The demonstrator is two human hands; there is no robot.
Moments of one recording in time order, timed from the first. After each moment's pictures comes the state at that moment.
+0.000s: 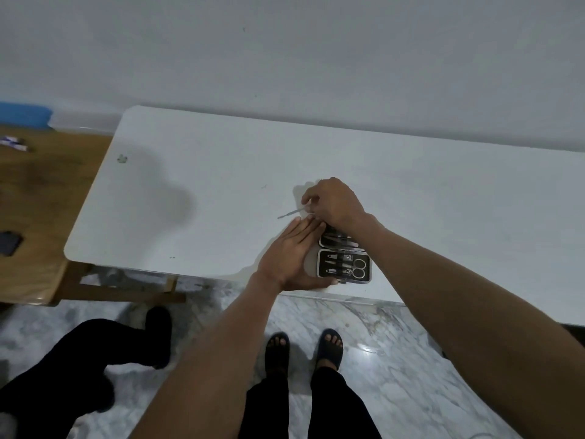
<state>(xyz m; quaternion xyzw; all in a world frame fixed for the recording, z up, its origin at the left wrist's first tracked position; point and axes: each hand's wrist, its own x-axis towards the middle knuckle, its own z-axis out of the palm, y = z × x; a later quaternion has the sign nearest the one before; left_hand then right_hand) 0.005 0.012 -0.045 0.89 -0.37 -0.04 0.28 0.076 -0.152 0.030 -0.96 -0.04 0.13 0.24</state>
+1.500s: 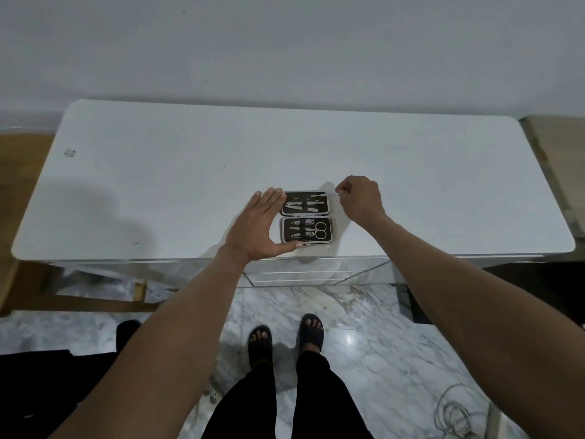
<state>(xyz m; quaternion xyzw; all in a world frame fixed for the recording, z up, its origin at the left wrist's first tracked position) -0.001 0.013 -0.041 0.90 -0.36 -0.03 0.24 -0.027 -0.238 0.025 -0.91 0.26 0.01 0.31</state>
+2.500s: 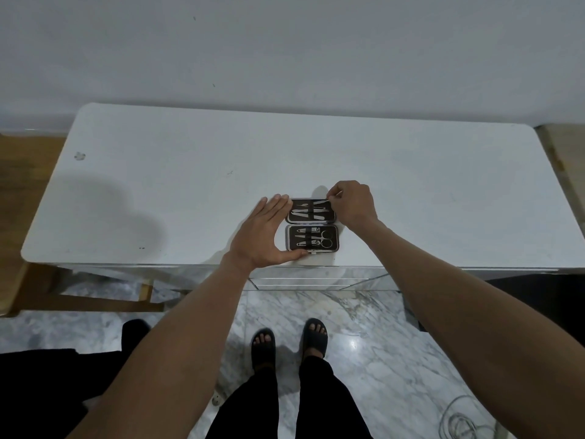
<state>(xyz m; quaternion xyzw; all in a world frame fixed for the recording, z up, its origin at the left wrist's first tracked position) 0.000 0.013 -0.042 0.90 -0.36 -0.02 0.25 -0.009 -0.214 0.026 -0.92 0.24 0.04 0.31</state>
